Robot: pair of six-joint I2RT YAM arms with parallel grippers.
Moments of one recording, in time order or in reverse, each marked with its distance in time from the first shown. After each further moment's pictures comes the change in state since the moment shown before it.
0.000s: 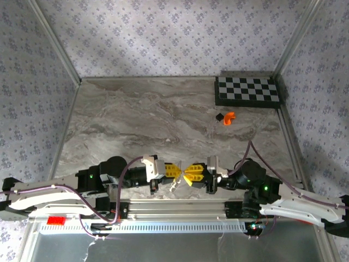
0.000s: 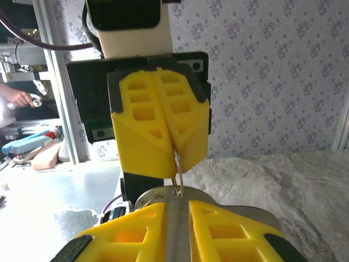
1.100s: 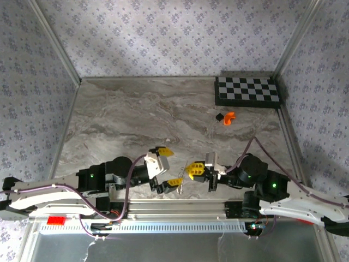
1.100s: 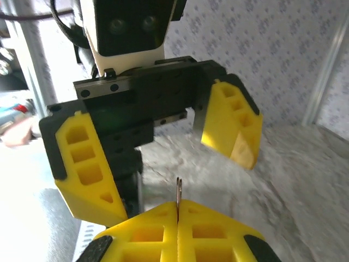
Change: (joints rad) left arm 0.000 0.019 0.032 -0.155 -0.202 -0.002; right arm 0.005 0.023 0.200 -0.334 0.104 -0.088
